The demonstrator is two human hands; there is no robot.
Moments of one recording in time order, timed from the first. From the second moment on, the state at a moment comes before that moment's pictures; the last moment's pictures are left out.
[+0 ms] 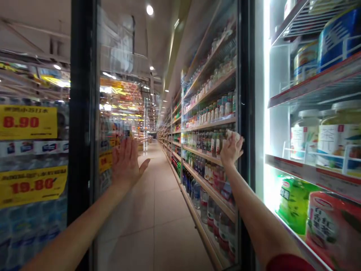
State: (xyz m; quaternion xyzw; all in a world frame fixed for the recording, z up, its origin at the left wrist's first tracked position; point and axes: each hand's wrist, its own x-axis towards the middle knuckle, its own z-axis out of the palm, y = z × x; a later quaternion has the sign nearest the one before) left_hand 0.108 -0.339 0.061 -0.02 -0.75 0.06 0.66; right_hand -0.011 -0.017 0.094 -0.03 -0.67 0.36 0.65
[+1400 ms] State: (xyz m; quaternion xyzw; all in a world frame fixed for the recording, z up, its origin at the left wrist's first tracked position) left_hand 0.087 -0.276 -0.033 -0.10 -0.77 0.05 0.63; right_hand 0.018 -0.073 -0.051 0.24 -0.72 0.20 0.63
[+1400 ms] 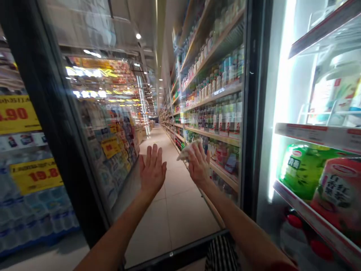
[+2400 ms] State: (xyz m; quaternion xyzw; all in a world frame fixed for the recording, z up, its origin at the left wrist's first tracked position) left_hand 0.097 -0.277 -0.086 -0.11 -0.80 0.03 0.59; right_hand 0.012 -0.041 -0.099 -0.04 -0.71 0.34 0.62
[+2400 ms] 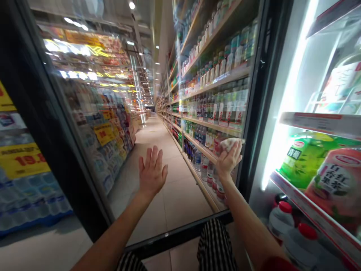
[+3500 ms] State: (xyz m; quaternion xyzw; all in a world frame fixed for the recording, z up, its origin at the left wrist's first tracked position) left_hand 0.101 -0.278 -0.102 -0.11 -0.80 0.06 0.59; right_hand 0.022 -0.048 -0.144 0.11 -0.76 0.23 0.60
